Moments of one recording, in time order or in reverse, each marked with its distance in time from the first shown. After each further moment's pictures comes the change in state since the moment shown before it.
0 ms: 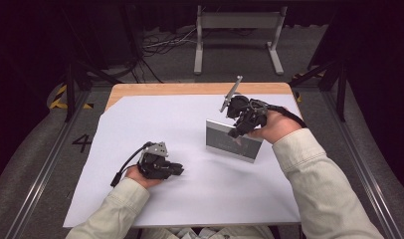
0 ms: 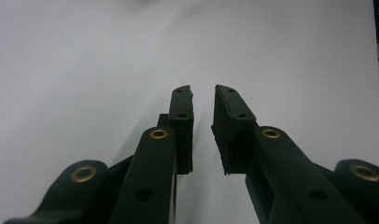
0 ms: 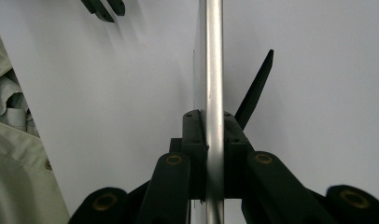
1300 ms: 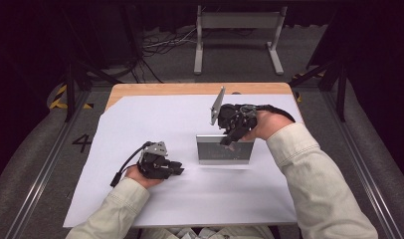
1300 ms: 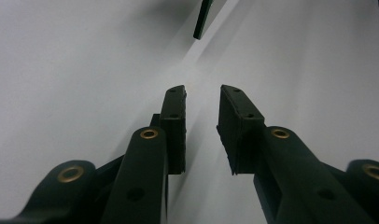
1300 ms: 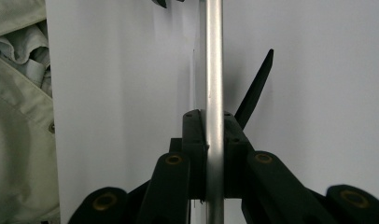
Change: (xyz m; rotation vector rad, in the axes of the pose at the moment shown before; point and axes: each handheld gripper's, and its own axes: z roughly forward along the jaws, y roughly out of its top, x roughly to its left) left arm 0.001 -0.001 -0.001 -0.008 0.014 -0.010; right arm 0.006 0.016 0.023 0.032 0.122 -0.284
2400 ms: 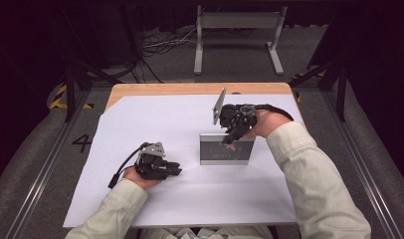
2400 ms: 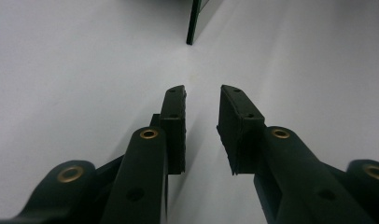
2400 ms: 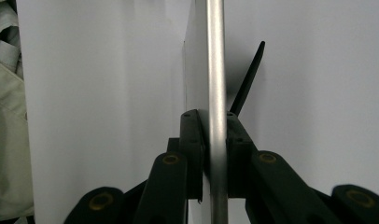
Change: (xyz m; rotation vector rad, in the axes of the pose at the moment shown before) left arm 0.000 -0.005 -0.004 -0.004 0.007 -0.012; right arm -0.019 -0.011 0.017 0.026 0.004 0.003
